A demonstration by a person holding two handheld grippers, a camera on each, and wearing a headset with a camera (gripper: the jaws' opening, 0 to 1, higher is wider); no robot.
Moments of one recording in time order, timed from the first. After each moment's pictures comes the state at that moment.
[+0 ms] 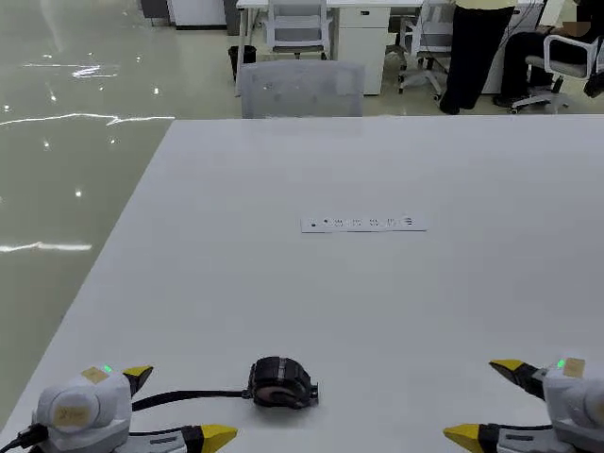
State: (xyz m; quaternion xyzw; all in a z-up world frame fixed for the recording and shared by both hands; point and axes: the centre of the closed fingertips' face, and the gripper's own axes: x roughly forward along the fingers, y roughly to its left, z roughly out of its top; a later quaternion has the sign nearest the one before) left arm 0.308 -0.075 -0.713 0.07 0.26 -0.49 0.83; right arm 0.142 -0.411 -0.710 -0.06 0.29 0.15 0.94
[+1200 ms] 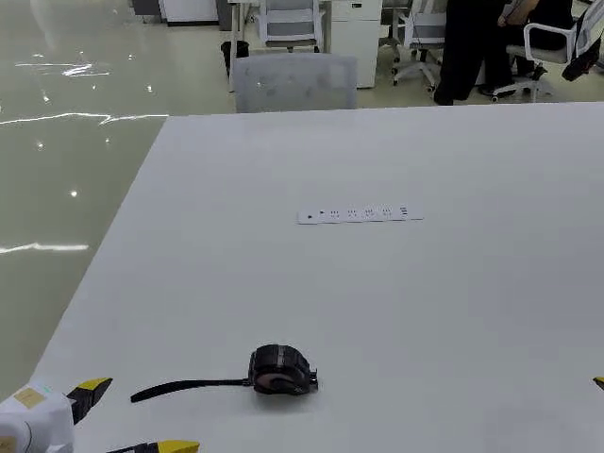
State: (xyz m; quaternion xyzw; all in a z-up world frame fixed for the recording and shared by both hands) left arm 0.296 -0.034 -0.701 0.07 0.26 -0.48 0.84; right arm 0.062 -0.445 -0.702 -0.07 0.30 0.10 0.95
